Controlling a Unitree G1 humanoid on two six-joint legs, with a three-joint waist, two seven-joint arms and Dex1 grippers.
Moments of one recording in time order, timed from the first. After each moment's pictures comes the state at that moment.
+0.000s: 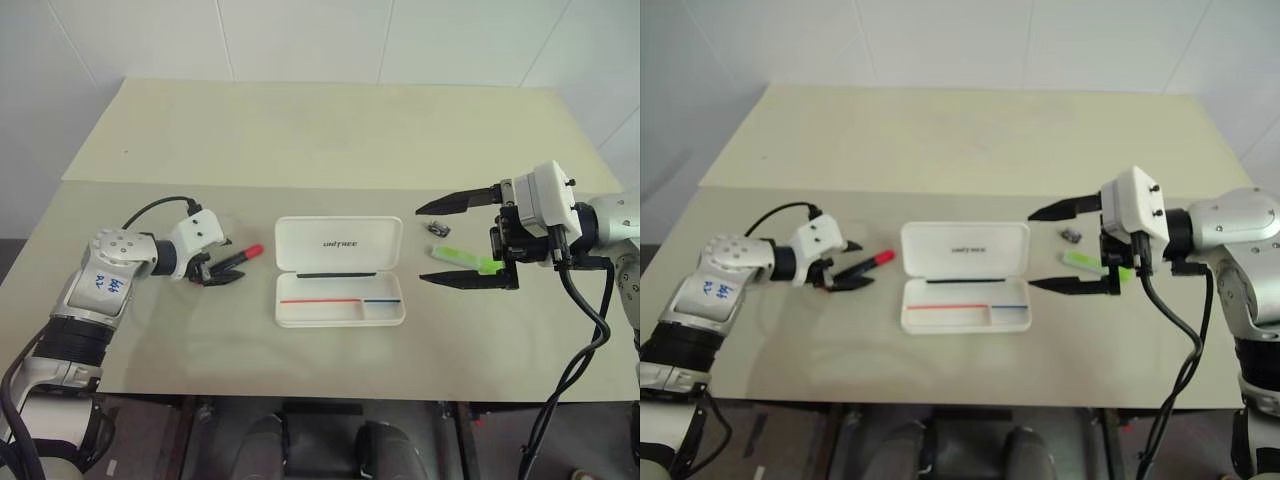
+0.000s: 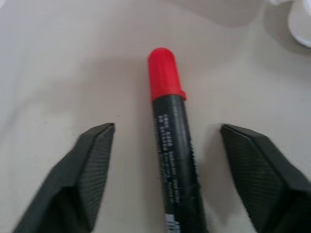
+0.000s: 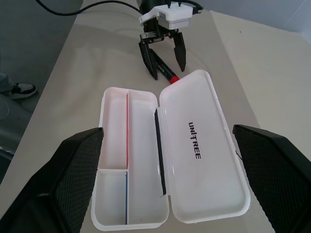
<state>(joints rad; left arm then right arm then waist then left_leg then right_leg) -0.62 0.80 -0.15 0.27 -0.06 0.27 -0.97 -0.60 -0.94 -0.09 -0.23 0.54 0.35 1.36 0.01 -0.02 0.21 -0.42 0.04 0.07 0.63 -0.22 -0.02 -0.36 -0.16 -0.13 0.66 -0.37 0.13</state>
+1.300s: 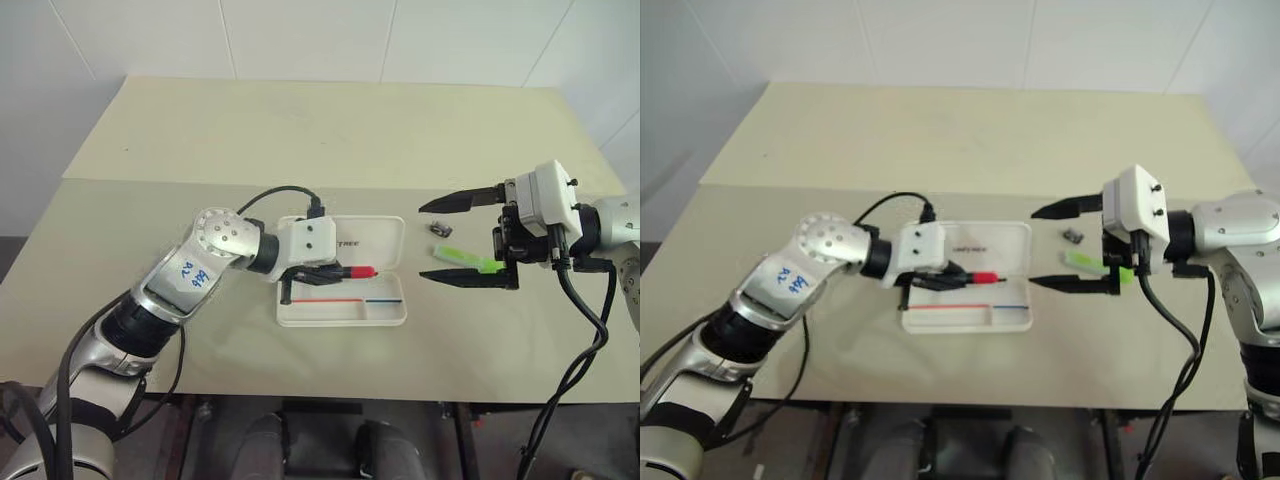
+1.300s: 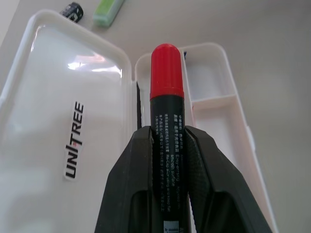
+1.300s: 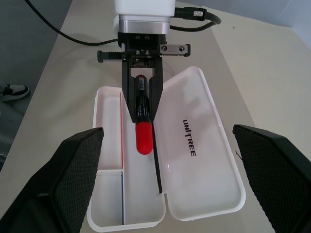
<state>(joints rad) -0.83 0.66 -0.47 -0.17 -0.13 0.56 -0.98 -0.57 -0.96 -0.10 -0.25 0.55 0.38 1.32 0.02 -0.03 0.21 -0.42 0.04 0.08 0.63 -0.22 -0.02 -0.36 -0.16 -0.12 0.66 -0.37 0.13</state>
